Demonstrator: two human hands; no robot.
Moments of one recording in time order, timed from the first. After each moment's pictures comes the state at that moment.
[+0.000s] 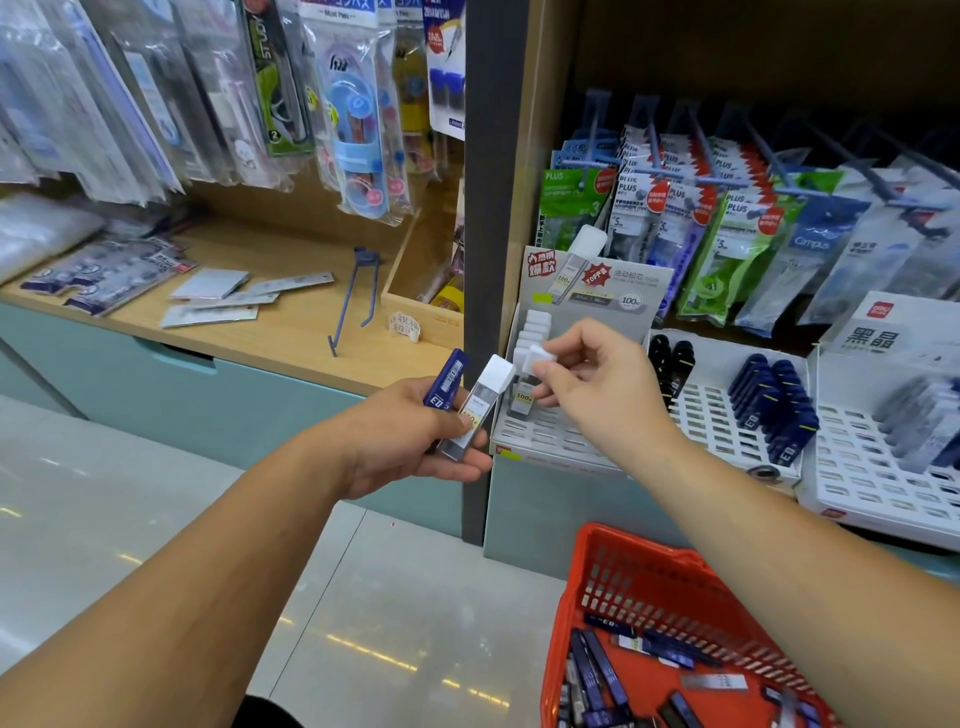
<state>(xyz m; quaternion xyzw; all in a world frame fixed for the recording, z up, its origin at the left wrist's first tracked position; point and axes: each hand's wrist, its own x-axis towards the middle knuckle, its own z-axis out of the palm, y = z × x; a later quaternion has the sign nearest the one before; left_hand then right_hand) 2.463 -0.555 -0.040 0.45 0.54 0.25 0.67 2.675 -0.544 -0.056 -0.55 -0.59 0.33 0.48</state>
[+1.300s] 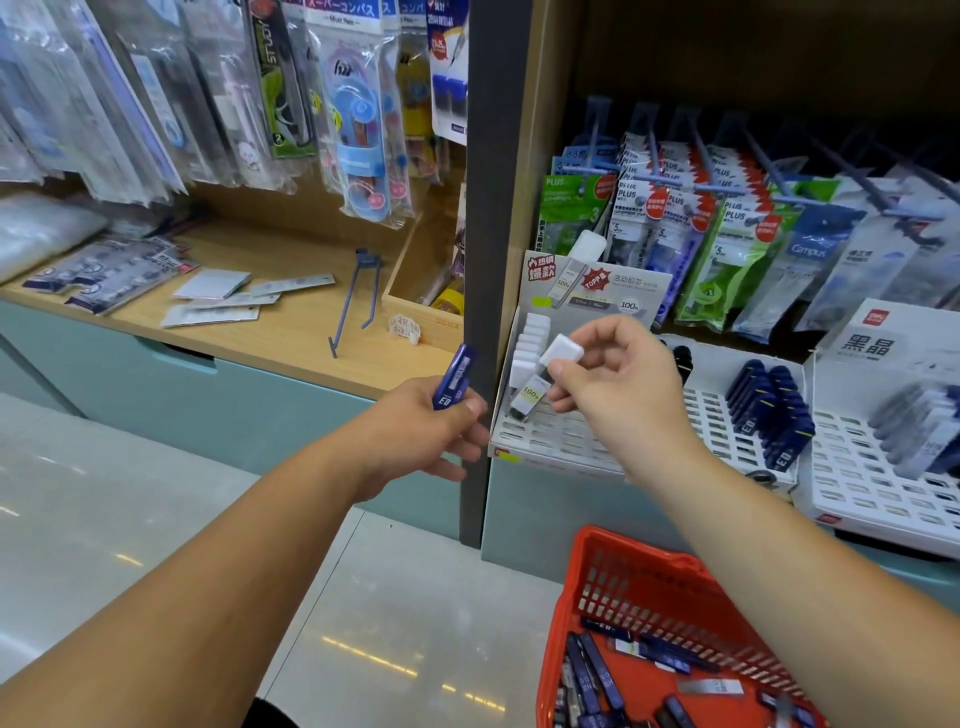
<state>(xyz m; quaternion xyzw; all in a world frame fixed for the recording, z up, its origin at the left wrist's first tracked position) 2.470 -0.556 -0.046 0.57 0.55 0.25 0.56 2.677 -0.558 -0.041 -0.56 -0.52 0.36 0.54</state>
